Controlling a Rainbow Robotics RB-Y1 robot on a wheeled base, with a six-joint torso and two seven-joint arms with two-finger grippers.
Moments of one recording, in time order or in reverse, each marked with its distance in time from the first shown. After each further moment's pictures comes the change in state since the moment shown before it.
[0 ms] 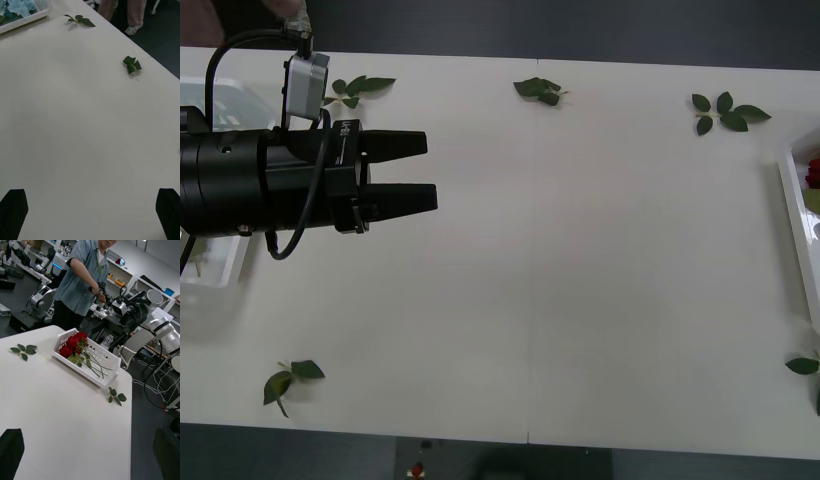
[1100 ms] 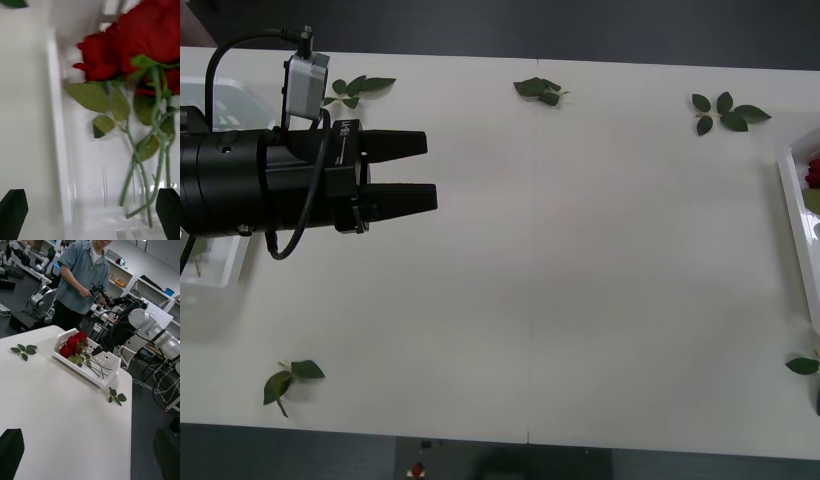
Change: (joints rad) right arm 0.081 0.000 0.150 0.035 0.797 -0.349 -0.923; left arm 0.000 0.000 0.000 0.000 0.000 0.000 0.000
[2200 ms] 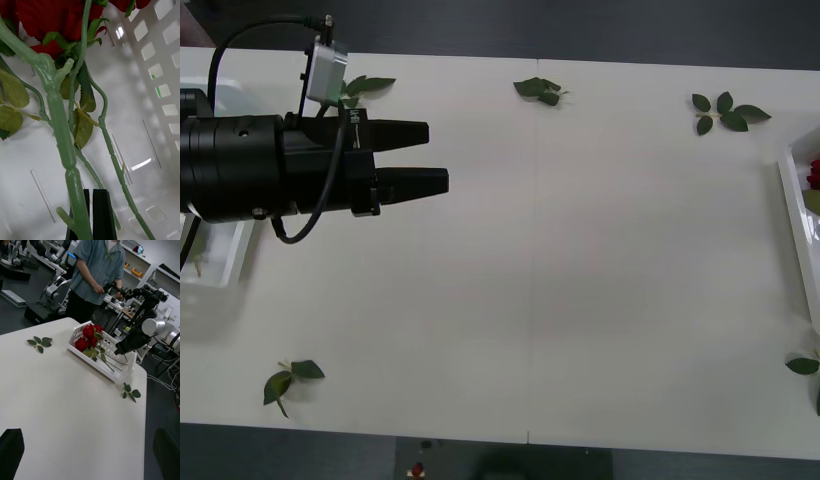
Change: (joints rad) right arm 0.000 0.000 0.001 0.323 0.154 -0.253 -0.172; left arm -0.045 -0.019 0.000 0.000 -0.128 -0.009 0.088
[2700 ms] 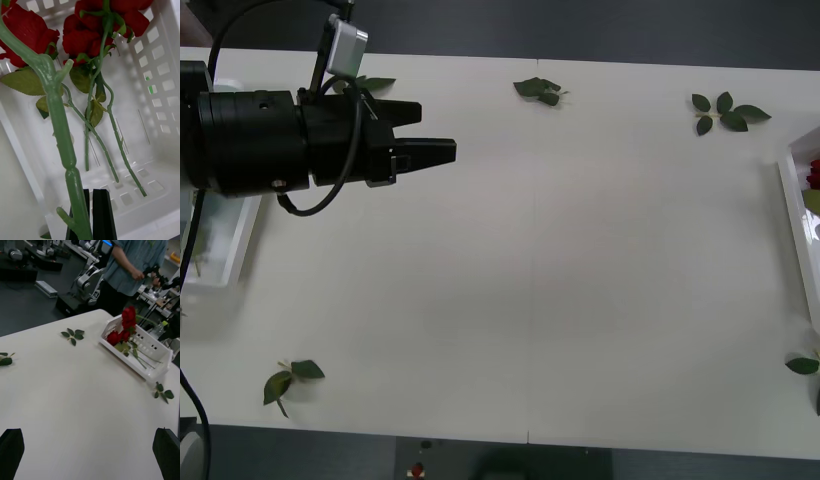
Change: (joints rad) right arm 0.000 0.000 -0.169 -0.304 0.002 0.406 0.000; left arm -0.071 -0.104 0.053 0.000 -0.290 0.042 0.133
